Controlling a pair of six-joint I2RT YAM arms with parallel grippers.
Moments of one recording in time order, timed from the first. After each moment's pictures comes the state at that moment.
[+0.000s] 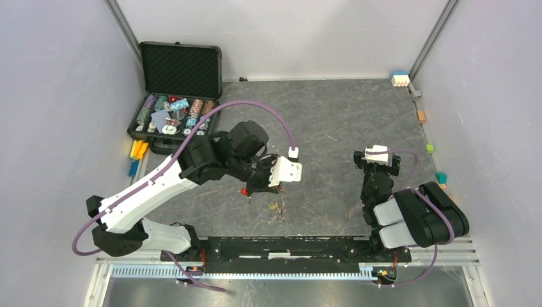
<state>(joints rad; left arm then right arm) -1.07 1.29 1.59 -1.14 0.40 0.51 0.26 1.42 0.01 1.47 0.58 -0.31</state>
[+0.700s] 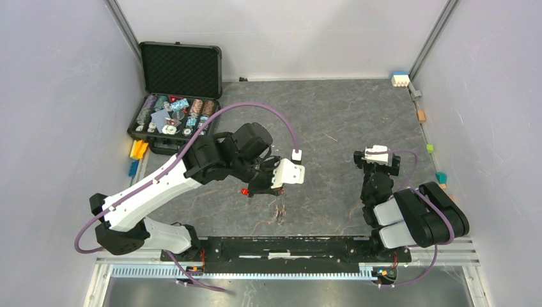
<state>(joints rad) -1.09 1.32 1.59 -1.15 0.40 0.51 0.26 1.42 0.01 1.47 0.58 -0.31</state>
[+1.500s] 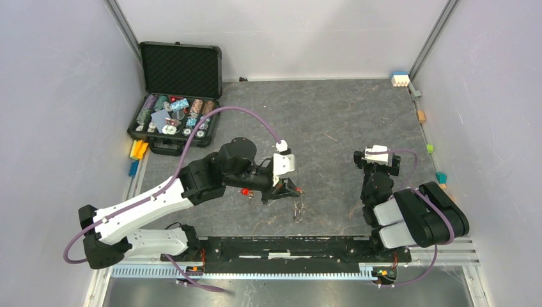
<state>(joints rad) -1.09 1.10 1.15 -0.47 0.46 0.14 0.26 1.42 0.01 1.47 0.58 -0.31</state>
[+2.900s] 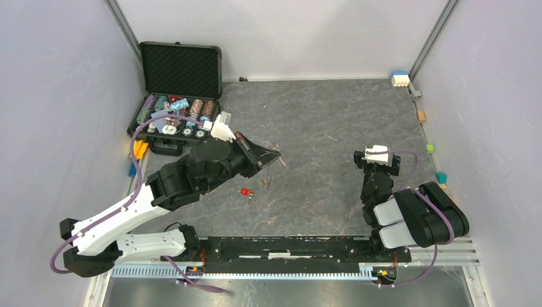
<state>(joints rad) -1.09 0.96 1.19 -0.53 -0.30 -1.23 0.26 1.42 0.01 1.47 0.58 -0.31</state>
